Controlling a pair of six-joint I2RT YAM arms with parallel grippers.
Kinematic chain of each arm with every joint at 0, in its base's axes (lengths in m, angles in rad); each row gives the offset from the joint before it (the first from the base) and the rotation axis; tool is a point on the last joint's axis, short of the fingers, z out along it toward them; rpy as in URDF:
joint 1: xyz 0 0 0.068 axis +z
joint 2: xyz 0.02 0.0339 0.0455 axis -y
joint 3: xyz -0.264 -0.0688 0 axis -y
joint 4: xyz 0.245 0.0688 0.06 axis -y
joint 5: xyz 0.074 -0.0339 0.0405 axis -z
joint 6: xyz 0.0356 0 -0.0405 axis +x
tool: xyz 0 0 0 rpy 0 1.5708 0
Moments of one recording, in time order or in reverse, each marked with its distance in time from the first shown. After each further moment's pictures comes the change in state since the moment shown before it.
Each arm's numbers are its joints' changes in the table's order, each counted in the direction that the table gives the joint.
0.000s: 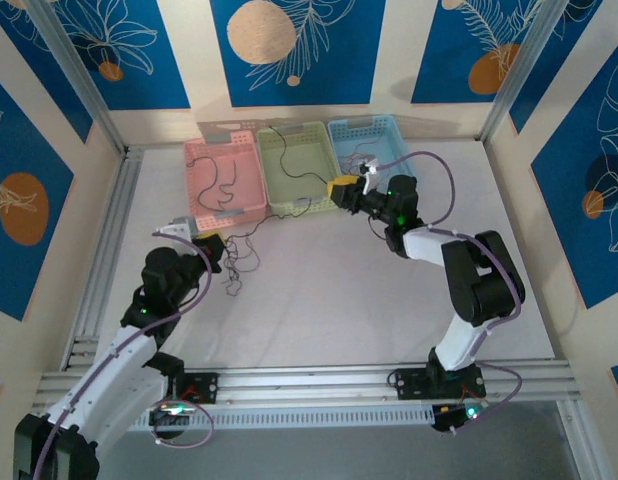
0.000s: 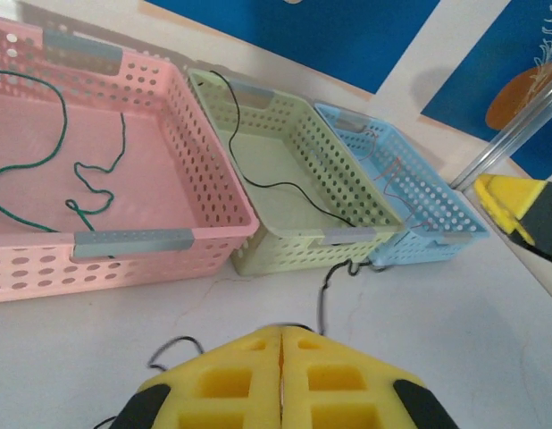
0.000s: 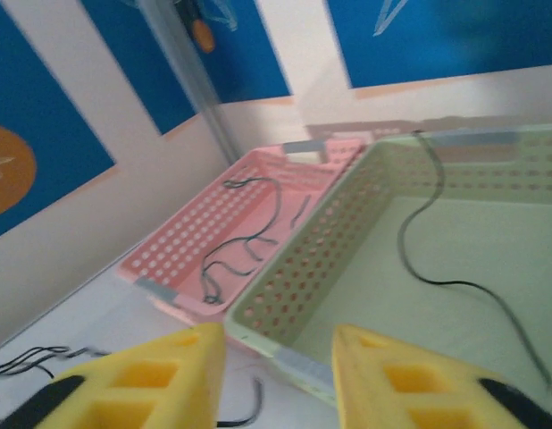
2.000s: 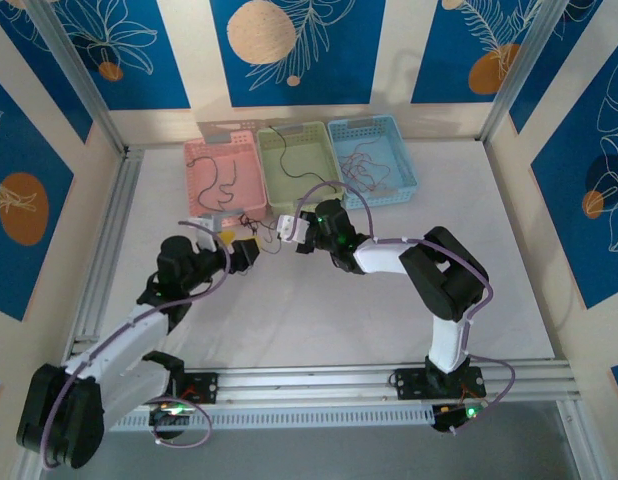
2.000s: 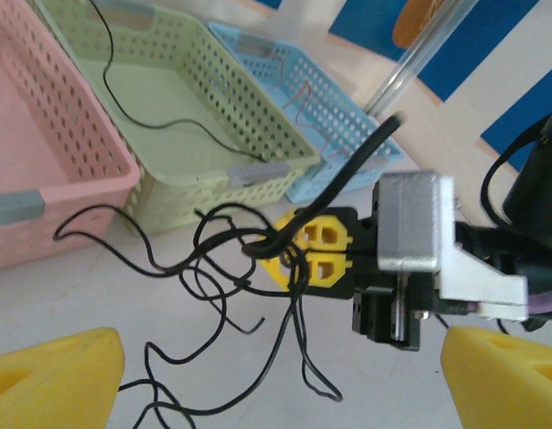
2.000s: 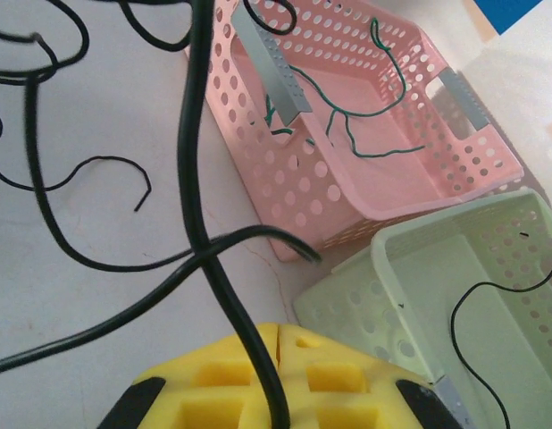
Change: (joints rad) left arm -0.024 -0.259 0.012 0.193 0.286 0.023; right arm 0.393 -0.141 0.101 -0.304 0.329 -1.081
